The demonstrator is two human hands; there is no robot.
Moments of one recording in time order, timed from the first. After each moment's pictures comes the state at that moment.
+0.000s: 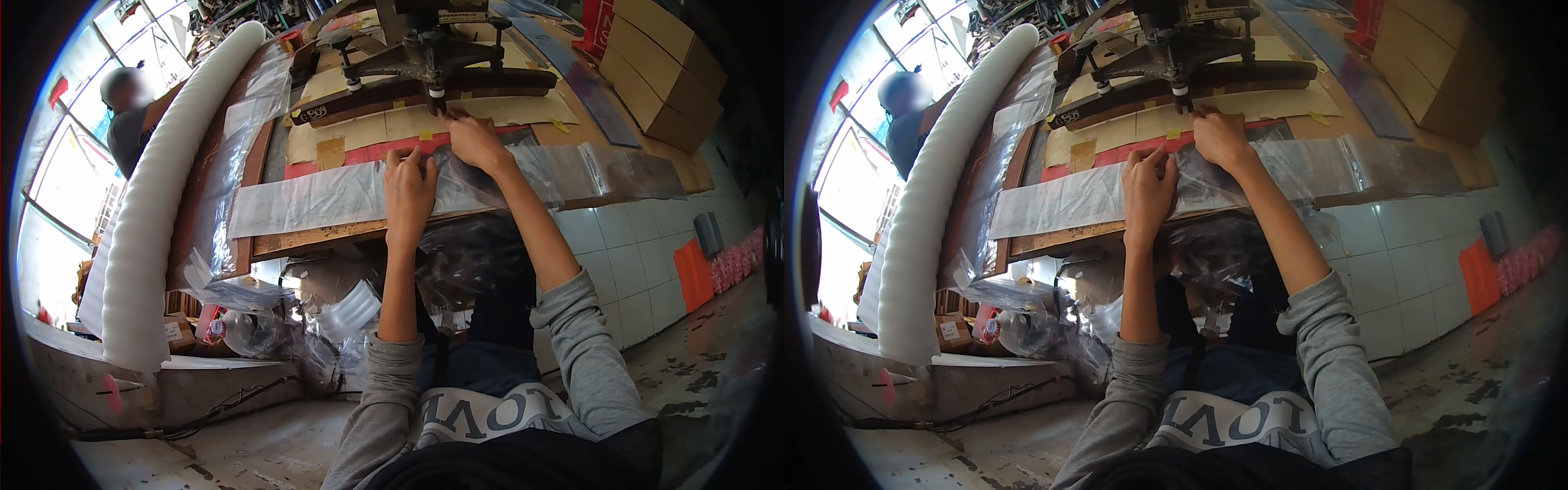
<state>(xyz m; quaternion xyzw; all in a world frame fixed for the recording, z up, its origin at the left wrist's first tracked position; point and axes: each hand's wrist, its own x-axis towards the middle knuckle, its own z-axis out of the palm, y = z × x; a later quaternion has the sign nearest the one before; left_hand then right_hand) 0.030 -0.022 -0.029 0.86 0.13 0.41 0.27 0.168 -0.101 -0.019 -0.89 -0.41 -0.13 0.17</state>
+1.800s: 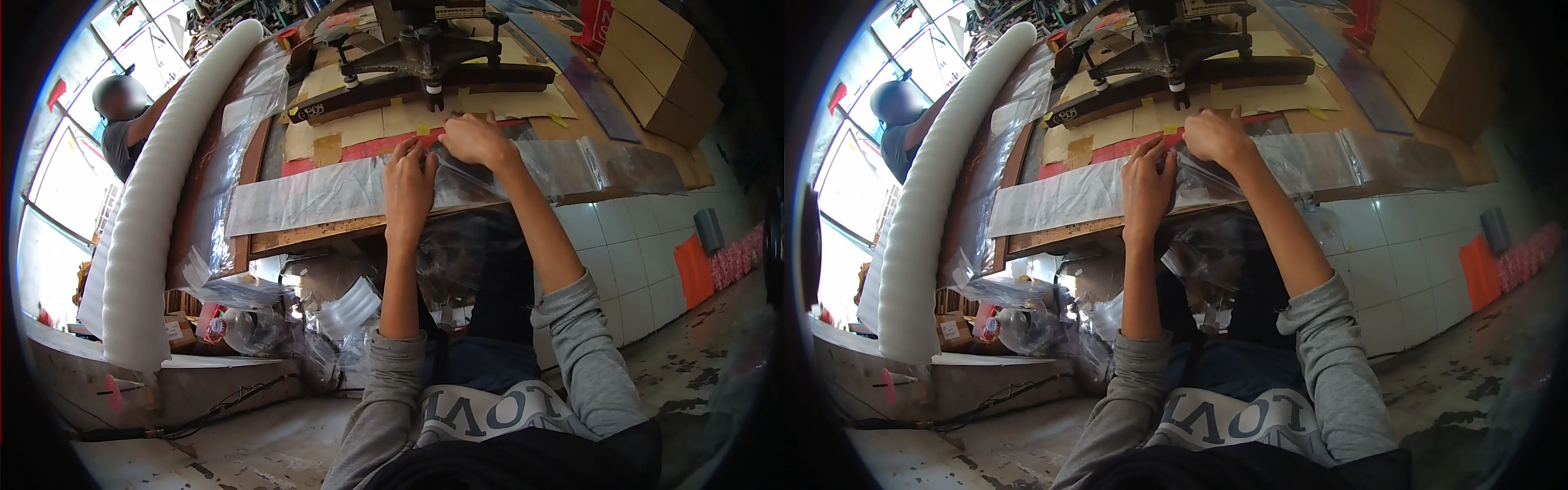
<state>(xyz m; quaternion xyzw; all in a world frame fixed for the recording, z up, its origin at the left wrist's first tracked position) 0.030 -0.026 -0.025 0.85 0.10 0.41 0.31 0.145 -0.110 0.018 -0.91 -0.41 -0.01 0.10</state>
